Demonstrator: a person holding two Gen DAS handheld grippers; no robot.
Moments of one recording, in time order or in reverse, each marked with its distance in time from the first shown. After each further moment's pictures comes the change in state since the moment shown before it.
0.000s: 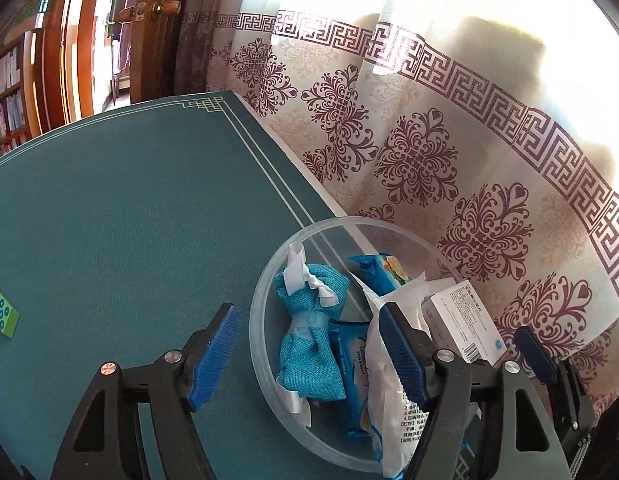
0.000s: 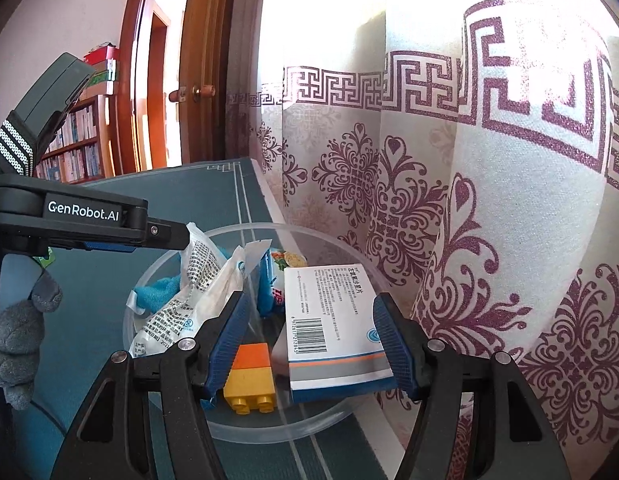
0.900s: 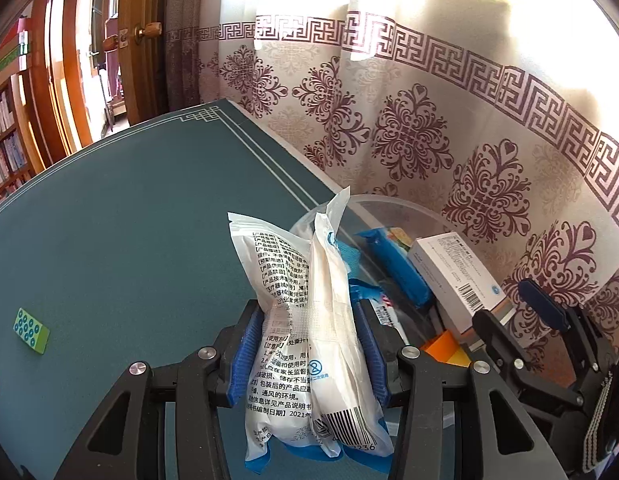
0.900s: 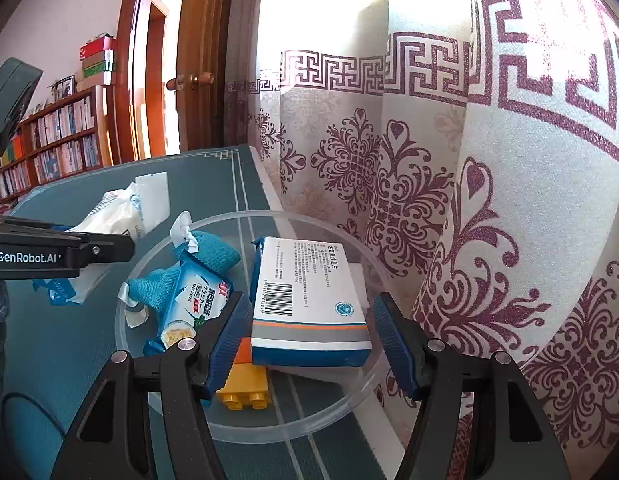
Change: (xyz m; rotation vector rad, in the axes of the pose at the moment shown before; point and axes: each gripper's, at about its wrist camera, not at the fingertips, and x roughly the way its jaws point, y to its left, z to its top) left arm -0.011 -0.010 -0.014 0.141 0.021 0.048; right arm 0.010 0.000 -0.002 -0.009 0.048 -0.004
